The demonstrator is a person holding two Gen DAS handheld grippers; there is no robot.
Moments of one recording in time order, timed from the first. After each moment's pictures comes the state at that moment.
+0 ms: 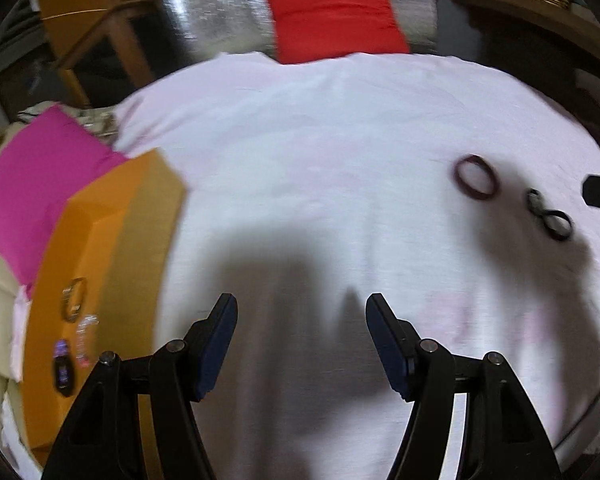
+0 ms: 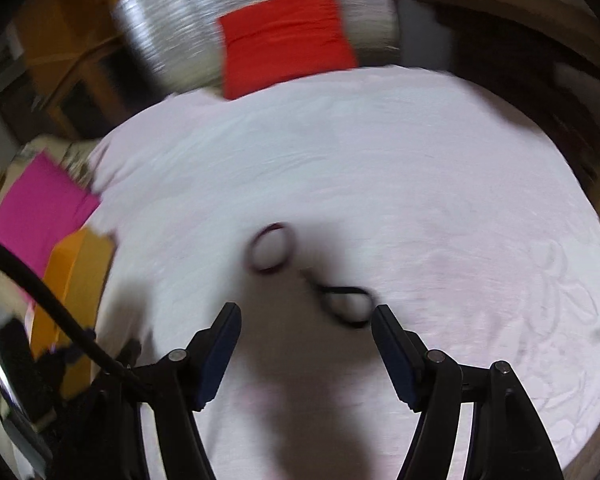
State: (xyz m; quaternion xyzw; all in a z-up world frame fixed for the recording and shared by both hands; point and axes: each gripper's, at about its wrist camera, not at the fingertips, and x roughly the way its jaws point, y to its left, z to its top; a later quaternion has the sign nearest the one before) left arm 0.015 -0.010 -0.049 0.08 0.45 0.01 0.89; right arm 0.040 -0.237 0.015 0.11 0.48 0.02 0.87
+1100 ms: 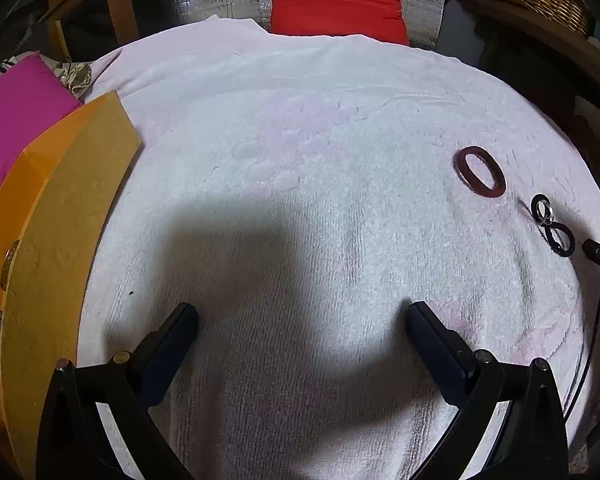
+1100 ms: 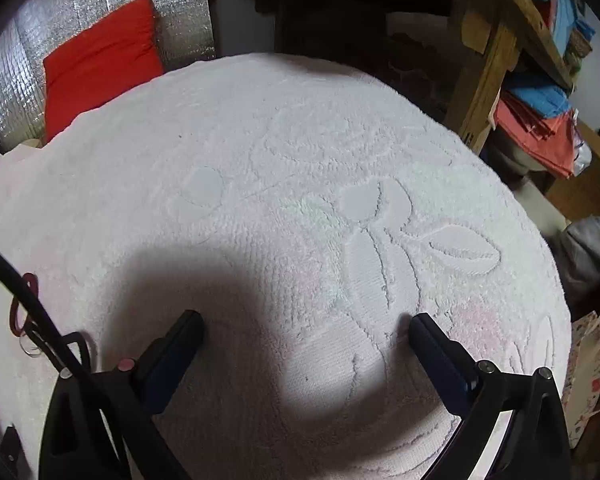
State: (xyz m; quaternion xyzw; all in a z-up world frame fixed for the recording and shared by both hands) left arm 0.046 0.009 -0.085 0.00 0.48 -0.01 0.88; right arm 0.036 -0.322 -0.050 0.11 0.45 -0.26 0.85
